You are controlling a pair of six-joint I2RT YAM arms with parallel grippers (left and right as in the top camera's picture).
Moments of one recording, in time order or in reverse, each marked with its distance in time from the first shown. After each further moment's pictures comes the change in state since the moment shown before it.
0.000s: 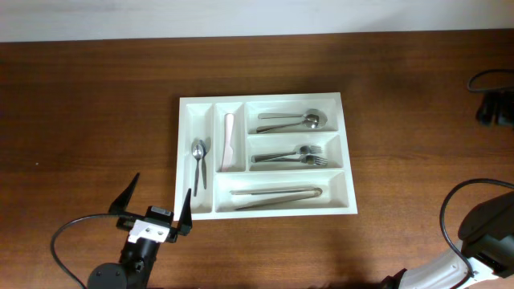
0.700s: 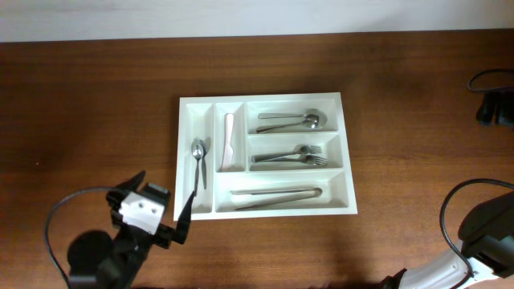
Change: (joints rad) left arm 0.000 0.330 0.397 -0.412 0.076 -0.057; right arm 0.000 0.000 0.000 0.000 0.000 0.000
